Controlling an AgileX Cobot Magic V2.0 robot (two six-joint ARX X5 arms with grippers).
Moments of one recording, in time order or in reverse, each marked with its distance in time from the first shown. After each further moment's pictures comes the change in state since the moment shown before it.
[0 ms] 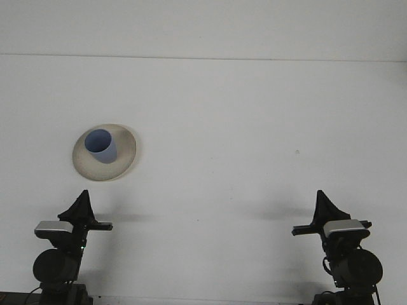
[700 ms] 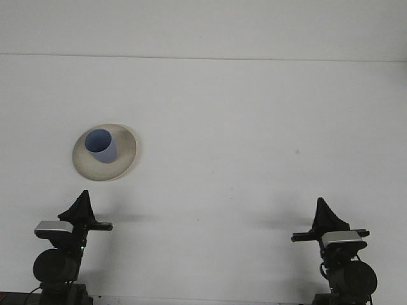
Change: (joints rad) left arm 0.000 0.000 0.000 -0.005 0.000 0.000; right arm -0.033 -0.171 -0.135 0.016 0.001 0.000
